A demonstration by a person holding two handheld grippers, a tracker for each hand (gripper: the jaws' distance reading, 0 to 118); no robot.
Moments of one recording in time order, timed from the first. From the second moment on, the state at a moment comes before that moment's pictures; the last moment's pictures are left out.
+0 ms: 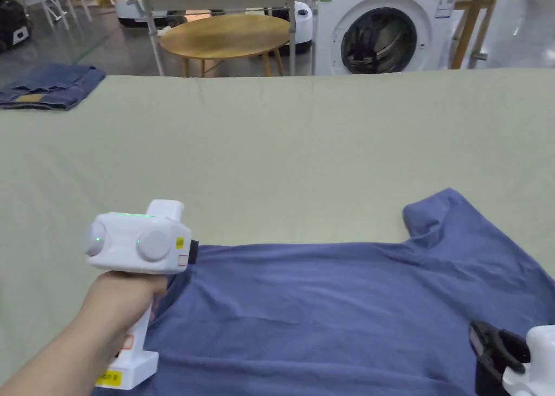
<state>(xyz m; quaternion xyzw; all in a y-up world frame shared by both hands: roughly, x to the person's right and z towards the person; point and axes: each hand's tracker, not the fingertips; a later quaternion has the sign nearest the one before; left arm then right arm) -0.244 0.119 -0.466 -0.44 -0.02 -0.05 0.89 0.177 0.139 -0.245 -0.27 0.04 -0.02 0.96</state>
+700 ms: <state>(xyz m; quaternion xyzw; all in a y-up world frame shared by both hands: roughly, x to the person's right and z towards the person) -0.243 0.142 -0.428 -0.42 -0.06 -0.05 0.91 0.323 0.096 -0.469 -0.48 -0.04 -0.01 0.88</state>
